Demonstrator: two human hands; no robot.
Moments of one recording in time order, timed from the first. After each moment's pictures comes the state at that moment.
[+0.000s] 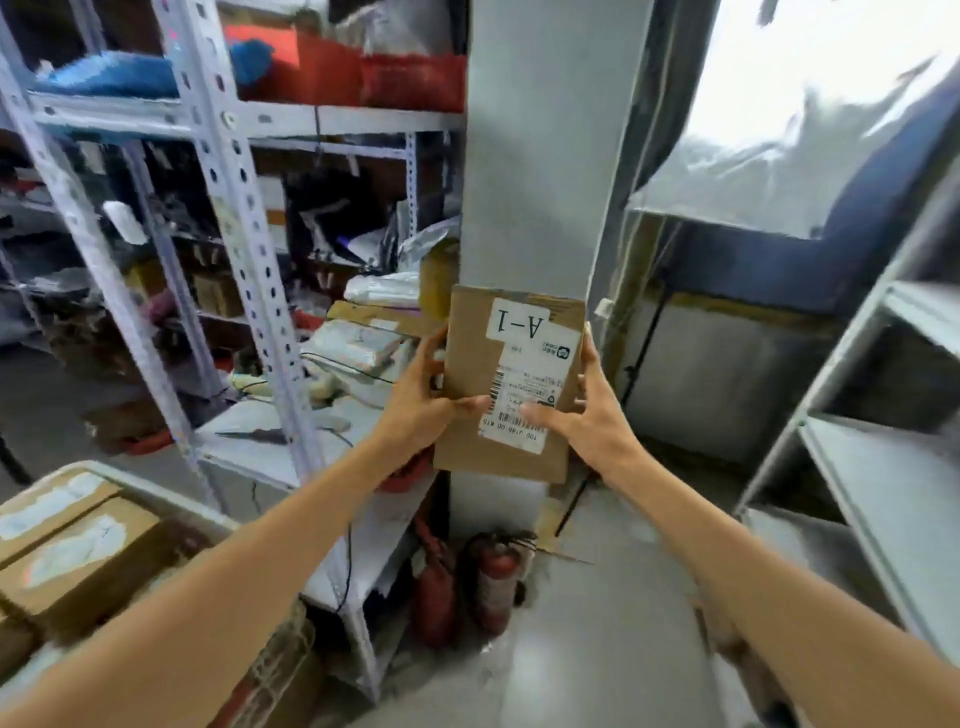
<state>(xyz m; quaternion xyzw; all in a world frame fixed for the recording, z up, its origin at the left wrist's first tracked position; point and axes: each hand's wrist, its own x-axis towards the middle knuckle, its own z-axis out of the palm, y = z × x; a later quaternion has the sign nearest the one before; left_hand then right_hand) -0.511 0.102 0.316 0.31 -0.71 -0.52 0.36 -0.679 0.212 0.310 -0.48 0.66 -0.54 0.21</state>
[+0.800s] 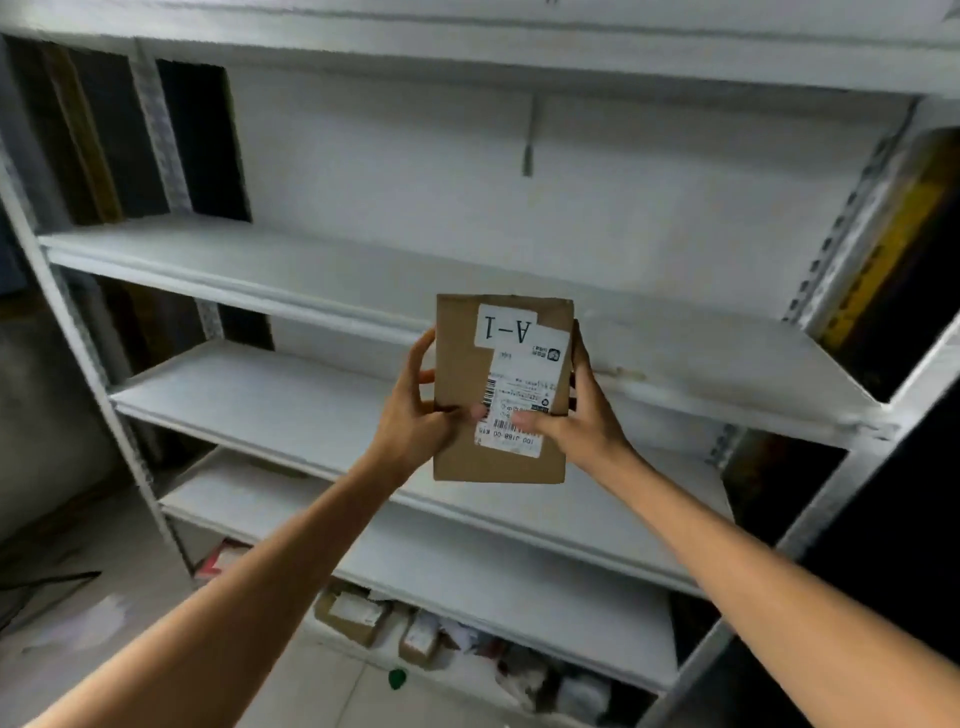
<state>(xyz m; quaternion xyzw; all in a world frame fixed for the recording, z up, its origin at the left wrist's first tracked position) -0.745 0.495 0.324 -0.28 -0.66 -0.69 -0.11 -0.652 0.664 0.332 0.11 0.82 -0.51 -0.24</state>
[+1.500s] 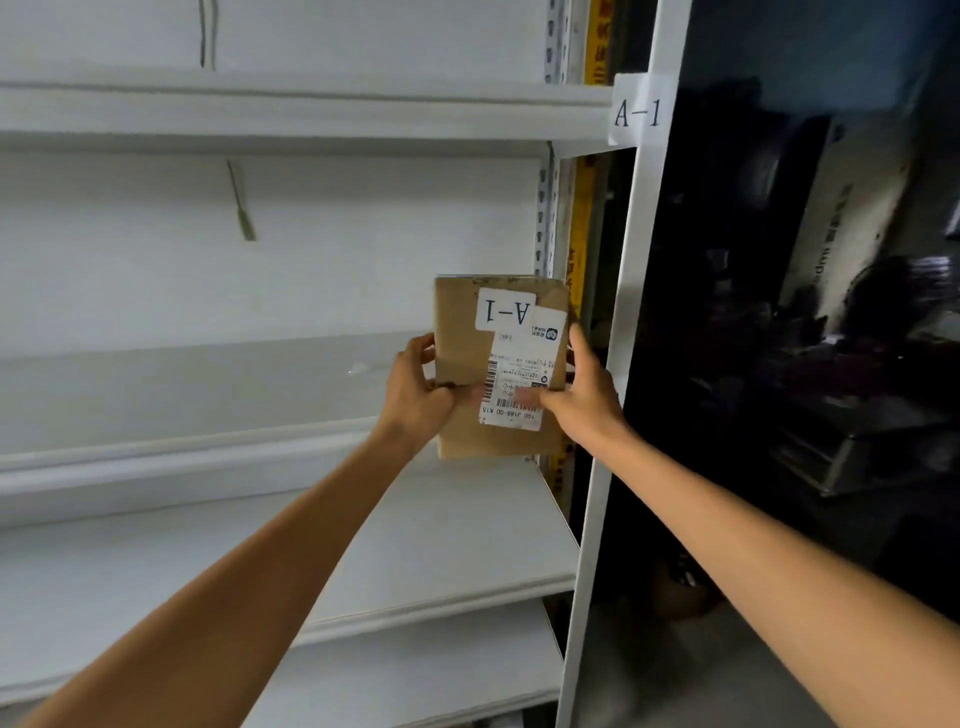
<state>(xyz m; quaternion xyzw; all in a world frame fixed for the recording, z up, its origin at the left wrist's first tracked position) -0.675 0.734 0.388 -0.43 -0.62 -0.63 -0.17 -0.519 0.827 0.387 0.30 0.76 -0.38 -0.44</state>
